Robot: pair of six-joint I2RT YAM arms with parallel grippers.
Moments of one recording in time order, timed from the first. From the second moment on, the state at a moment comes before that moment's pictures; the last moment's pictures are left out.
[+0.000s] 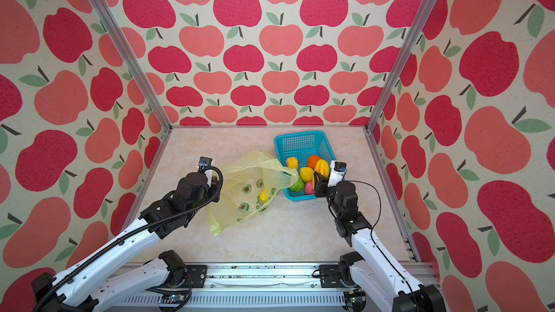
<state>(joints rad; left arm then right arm) -0.71 0.90 0.80 -0.48 -0.43 -0.22 0.36 0.92 0.41 0.22 -0.04 0.36</state>
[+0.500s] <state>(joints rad) -0.71 0.89 0.80 -0.48 -0.43 -0.22 0.35 1.53 0.95 -0.07 -0.13 0.30</state>
